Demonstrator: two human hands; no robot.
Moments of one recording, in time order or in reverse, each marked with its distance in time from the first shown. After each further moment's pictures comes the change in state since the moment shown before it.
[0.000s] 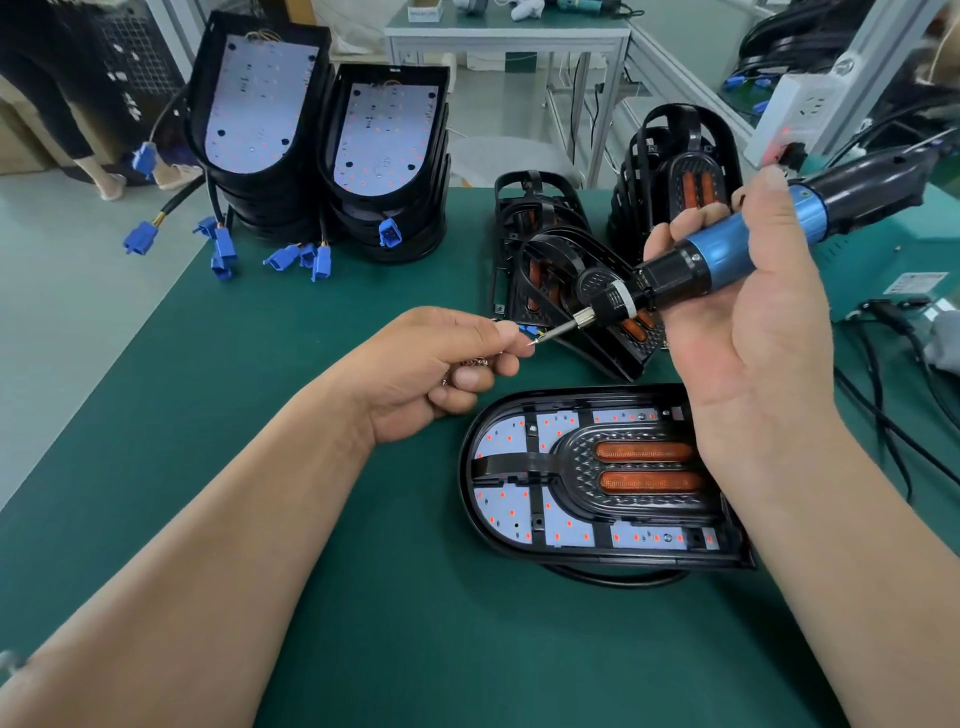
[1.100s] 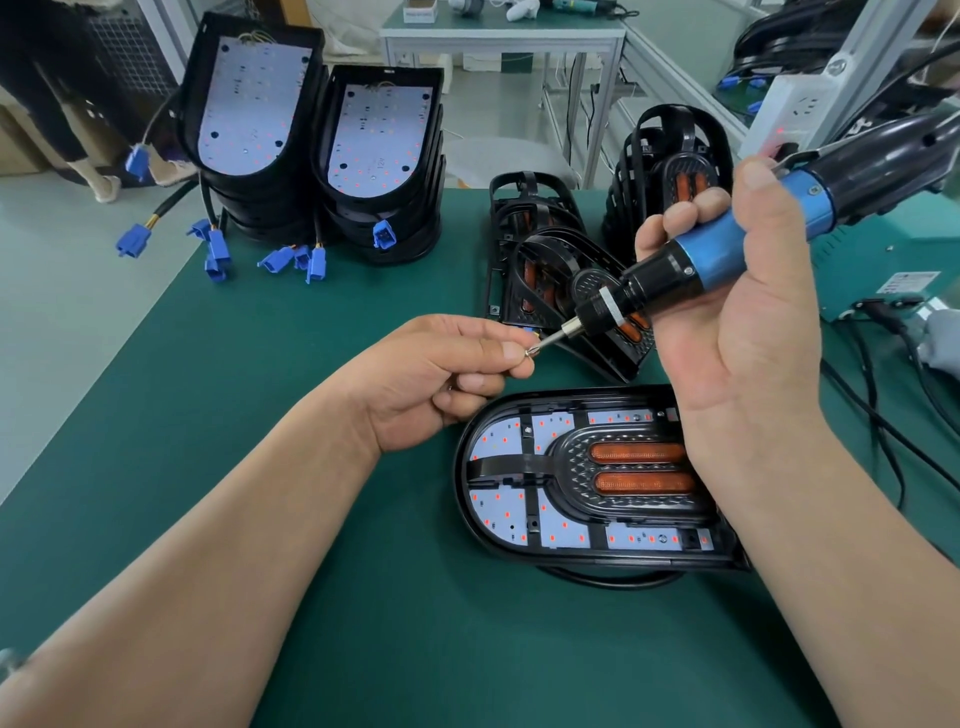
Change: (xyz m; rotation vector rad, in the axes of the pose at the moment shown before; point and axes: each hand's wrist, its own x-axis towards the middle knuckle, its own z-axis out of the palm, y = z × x) left_hand 0.002 -0.002 0.008 -0.144 -0.080 -0.009; right_hand -0.005 0.002 0.002 0.000 -0.202 -0.051
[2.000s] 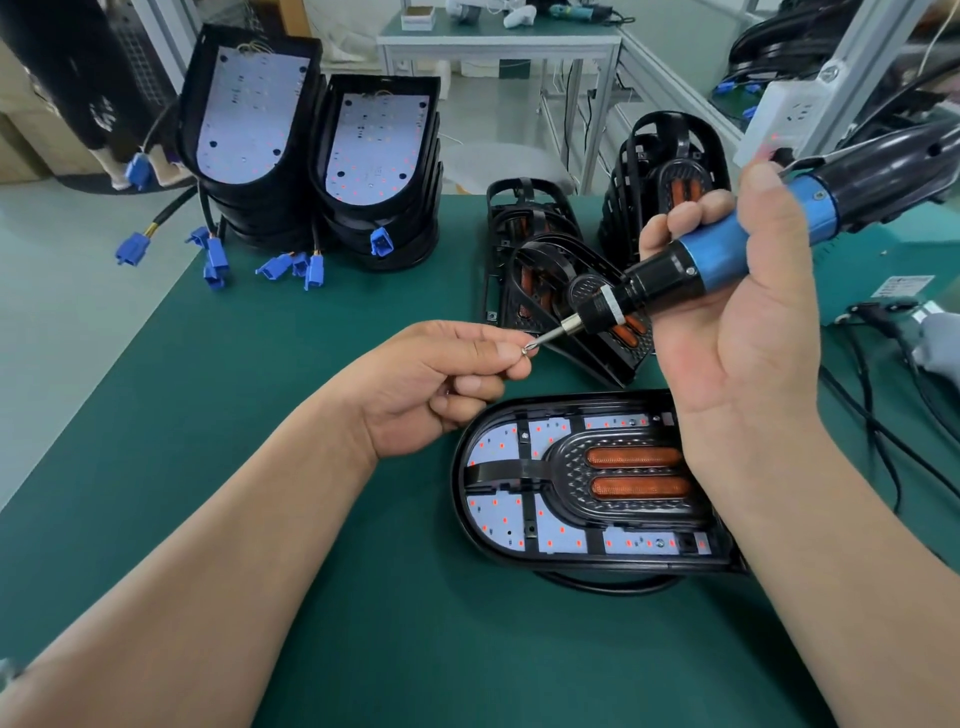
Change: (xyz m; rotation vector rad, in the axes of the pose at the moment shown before) left_hand -0.001 0.001 -0.001 -0.051 -0.063 -0.009; right_hand 0.002 -0.001 0.000 0.027 0.012 -0.036
